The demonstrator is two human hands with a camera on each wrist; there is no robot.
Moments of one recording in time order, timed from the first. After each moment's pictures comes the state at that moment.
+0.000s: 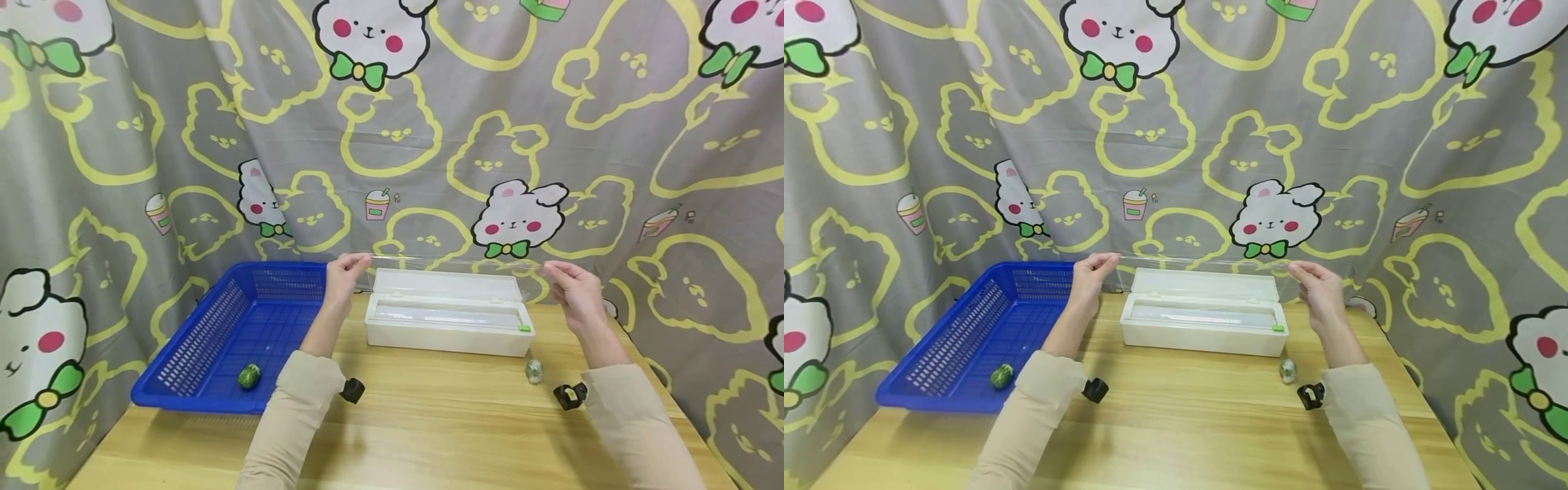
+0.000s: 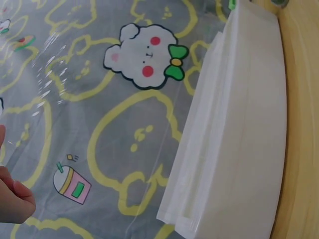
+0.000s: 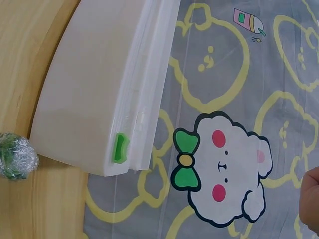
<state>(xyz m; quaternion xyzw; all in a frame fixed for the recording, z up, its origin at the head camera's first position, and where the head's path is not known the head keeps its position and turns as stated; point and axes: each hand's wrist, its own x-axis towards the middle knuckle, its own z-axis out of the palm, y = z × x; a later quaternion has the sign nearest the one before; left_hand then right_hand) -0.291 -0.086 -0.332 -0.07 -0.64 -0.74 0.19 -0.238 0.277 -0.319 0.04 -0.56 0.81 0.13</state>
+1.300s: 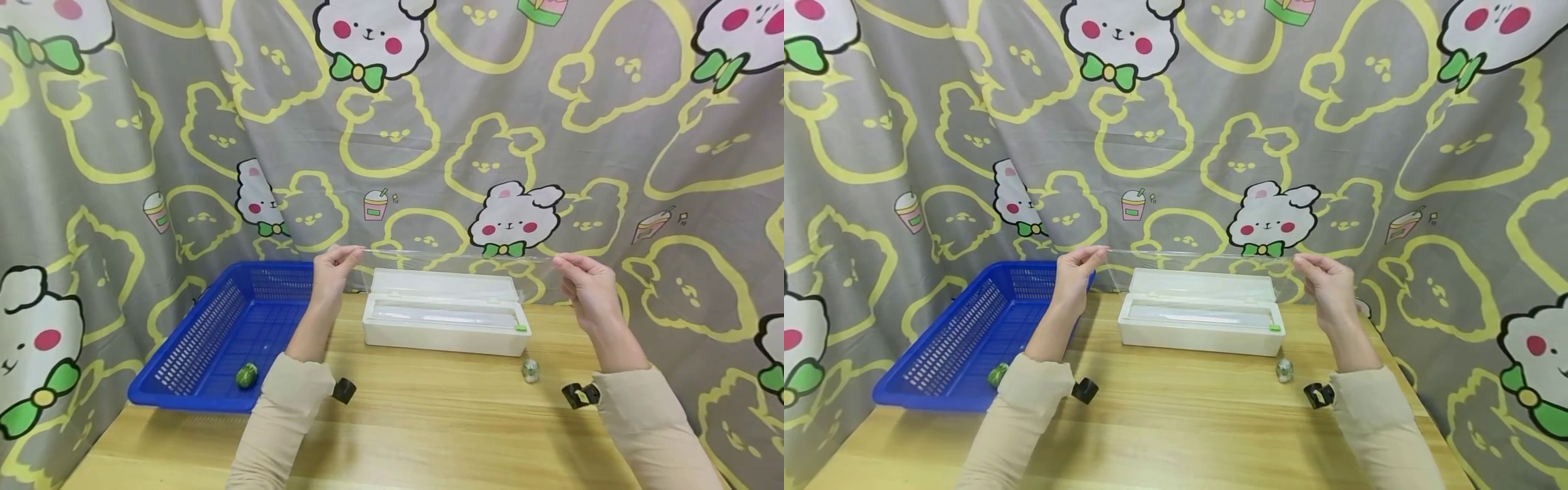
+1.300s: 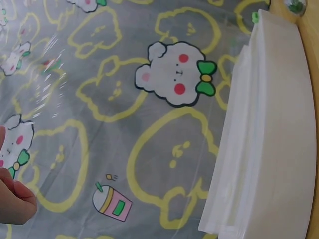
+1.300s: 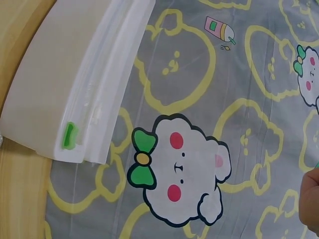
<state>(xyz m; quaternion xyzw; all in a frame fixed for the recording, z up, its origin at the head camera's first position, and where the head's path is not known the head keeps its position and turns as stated) -0.265 -0.092 -0.303 -0.11 -0.61 -0.75 0.21 -0.212 0.273 -0.289 0.11 -0.57 0.80 0.17</state>
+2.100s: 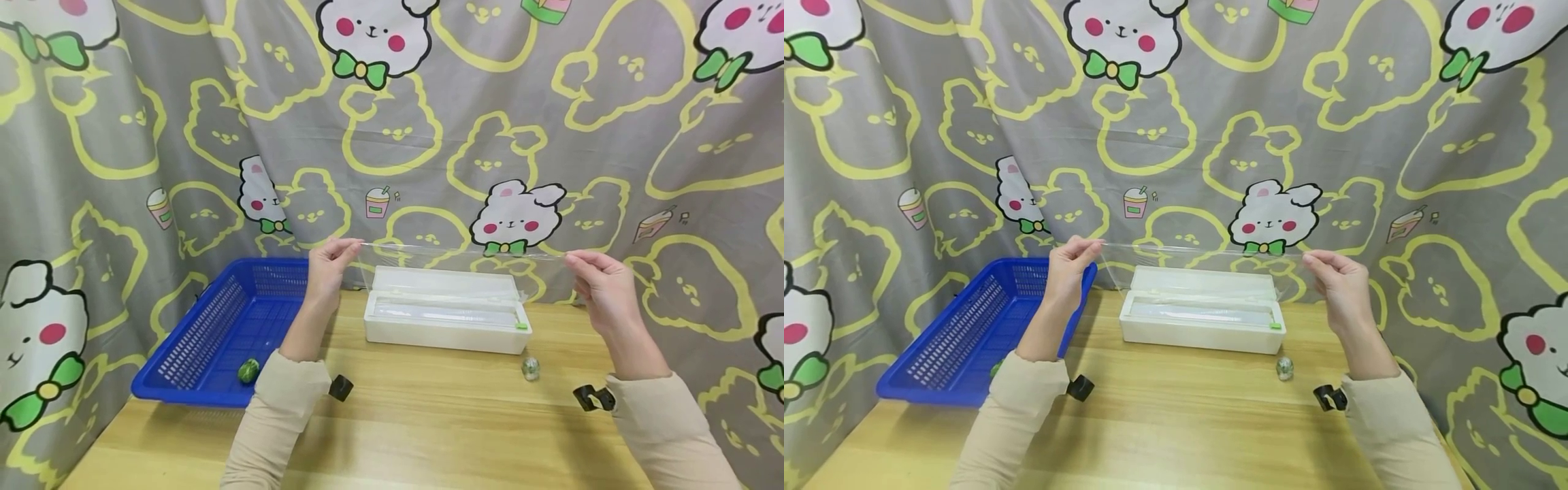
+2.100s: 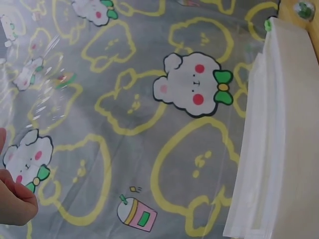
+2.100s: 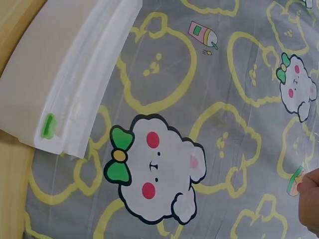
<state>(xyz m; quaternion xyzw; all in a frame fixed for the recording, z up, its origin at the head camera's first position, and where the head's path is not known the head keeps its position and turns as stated) -0.249 -0.096 -0.286 -0.14 -0.60 -0.75 0.22 -0.193 0.272 -0.275 0.15 -0.54 0.81 0.18</state>
